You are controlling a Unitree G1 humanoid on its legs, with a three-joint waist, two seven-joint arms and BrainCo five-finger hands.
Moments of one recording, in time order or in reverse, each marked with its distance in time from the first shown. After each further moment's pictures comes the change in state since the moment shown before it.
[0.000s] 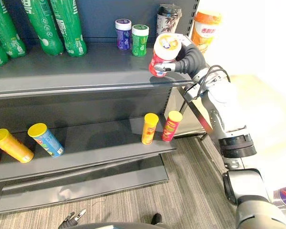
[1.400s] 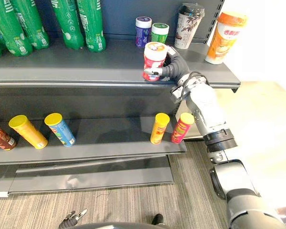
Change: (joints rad) left arm -0.006 0.014 -0.022 -0.005 0.044 0.004 0.013; right arm -0.071 0.084 0.073 0.227 -0.045 -0.051 -0.044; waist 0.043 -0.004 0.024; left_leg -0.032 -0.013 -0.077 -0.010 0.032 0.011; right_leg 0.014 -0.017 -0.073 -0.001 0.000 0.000
